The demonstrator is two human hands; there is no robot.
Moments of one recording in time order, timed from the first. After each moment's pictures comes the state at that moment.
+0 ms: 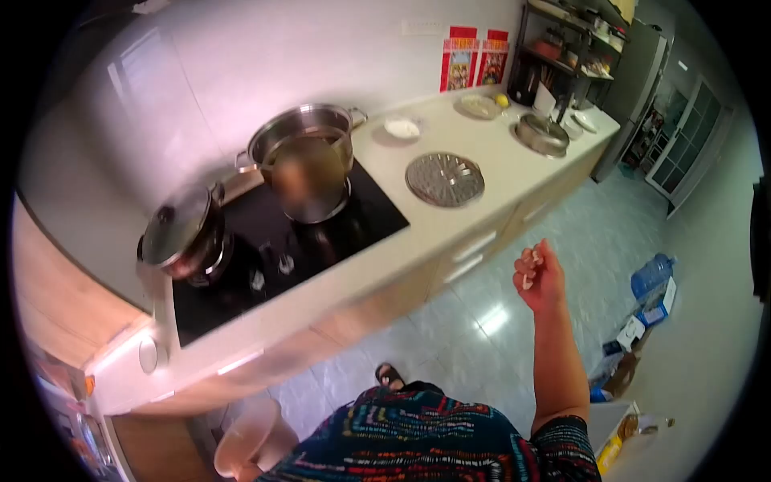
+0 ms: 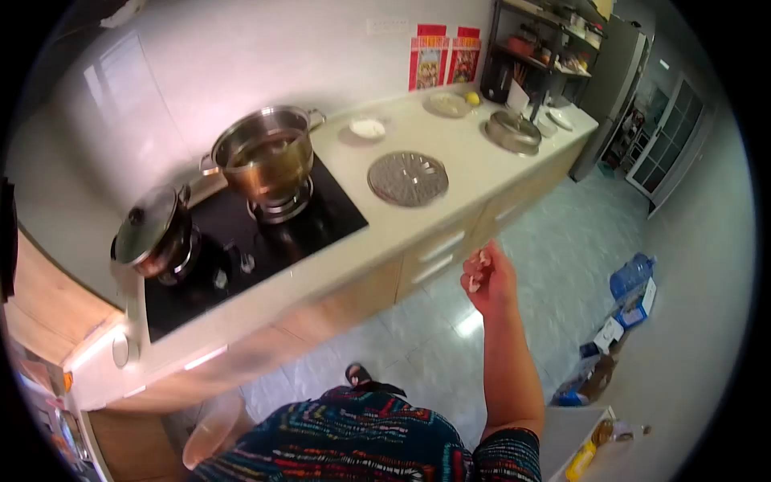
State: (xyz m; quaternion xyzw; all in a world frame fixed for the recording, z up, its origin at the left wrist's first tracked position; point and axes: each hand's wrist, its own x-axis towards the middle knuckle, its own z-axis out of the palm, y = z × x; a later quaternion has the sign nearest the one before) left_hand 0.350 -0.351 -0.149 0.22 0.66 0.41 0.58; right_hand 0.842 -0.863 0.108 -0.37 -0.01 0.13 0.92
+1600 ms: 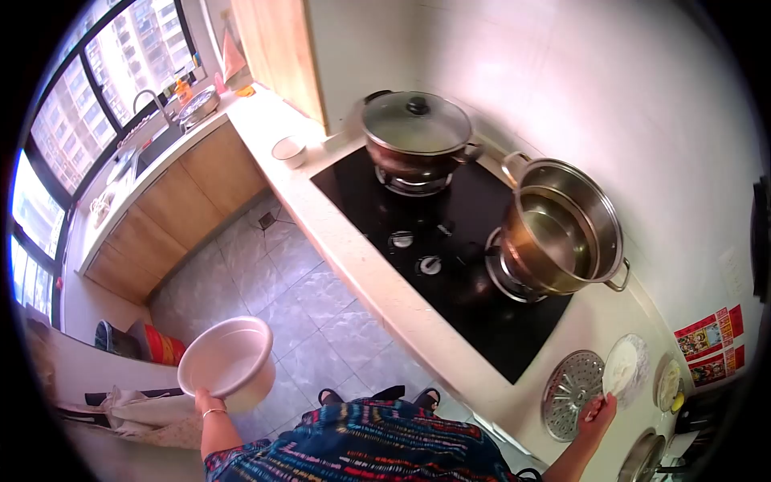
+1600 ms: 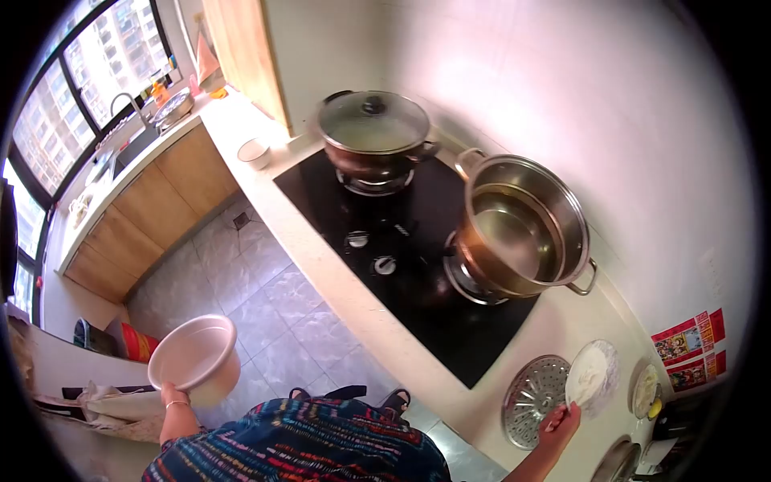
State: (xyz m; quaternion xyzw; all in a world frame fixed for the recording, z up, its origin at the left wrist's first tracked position) left_hand 0.401 -0.756 -0.085 -0.21 0.61 0.75 0.16; right_hand 1.211 -0.734 0.036 -0.56 0.13 0.39 0.72
